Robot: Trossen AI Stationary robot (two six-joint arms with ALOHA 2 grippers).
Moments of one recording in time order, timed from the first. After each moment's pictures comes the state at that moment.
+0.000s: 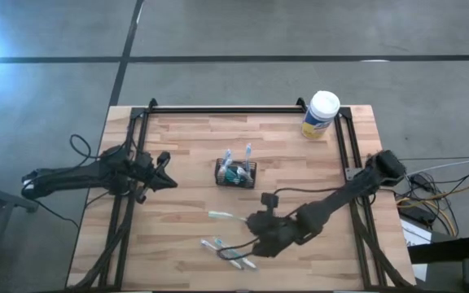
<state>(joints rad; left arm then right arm) 0.17 0.29 0.11 0.20 0.52 -0.31 0.54 1.81 1.40 -0.53 0.60 0.51</state>
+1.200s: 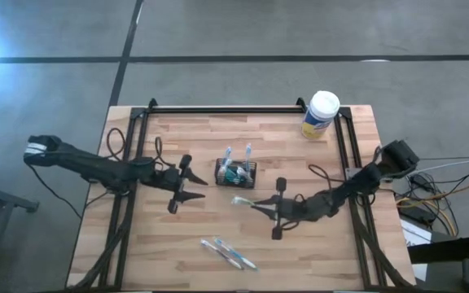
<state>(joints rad) -0.15 0.93 0.33 0.61 0.07 -0.02 0.48 1.65 0.59 1.12 0.61 -0.13</state>
